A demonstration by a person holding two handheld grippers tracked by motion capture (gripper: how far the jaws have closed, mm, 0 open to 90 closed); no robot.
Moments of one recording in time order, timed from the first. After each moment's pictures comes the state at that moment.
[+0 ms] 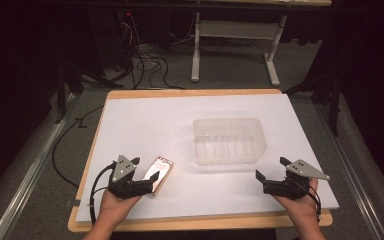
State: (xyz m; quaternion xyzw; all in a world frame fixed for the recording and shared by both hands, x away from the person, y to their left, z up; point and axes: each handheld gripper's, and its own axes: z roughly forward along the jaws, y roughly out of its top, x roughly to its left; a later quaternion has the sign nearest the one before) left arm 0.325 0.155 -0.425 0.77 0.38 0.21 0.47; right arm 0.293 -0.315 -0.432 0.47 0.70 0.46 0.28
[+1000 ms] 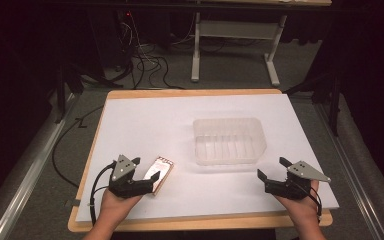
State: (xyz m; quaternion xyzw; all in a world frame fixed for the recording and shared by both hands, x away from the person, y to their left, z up) left arm 0.326 0.155 -0.425 0.77 0.39 0.20 0.47; right arm 0.290 -0.317 -0.434 0.47 0.70 0.45 0.30
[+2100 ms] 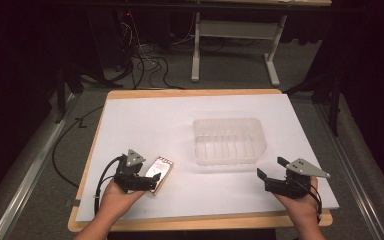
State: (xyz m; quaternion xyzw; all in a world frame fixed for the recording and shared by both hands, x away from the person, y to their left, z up) left arm 0.352 0.142 -0.428 0.82 0.42 0.16 0.35; right arm 0.293 -0.316 -0.426 0.47 0.71 0.44 0.28
